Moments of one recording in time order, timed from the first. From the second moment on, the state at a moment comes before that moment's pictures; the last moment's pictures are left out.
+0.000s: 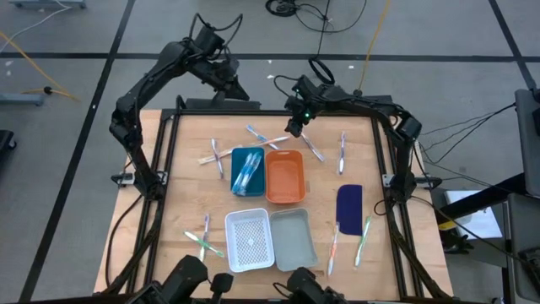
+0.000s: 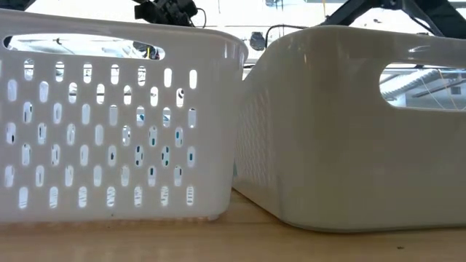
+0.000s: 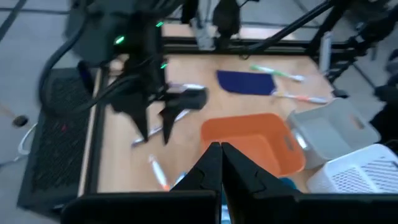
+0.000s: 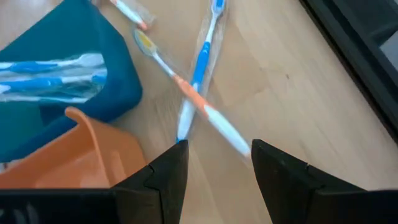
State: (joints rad) left arm 0.85 1.78 1.99 -1.18 0.91 0.69; right arm -0.68 1.96 1.52 -0.61 -0.45 -0.10
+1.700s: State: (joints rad) left arm 0.80 1.78 1.84 -1.04 0.94 0.56; right arm -0.63 2.06 1.48 -0.68 -0.24 -0.54
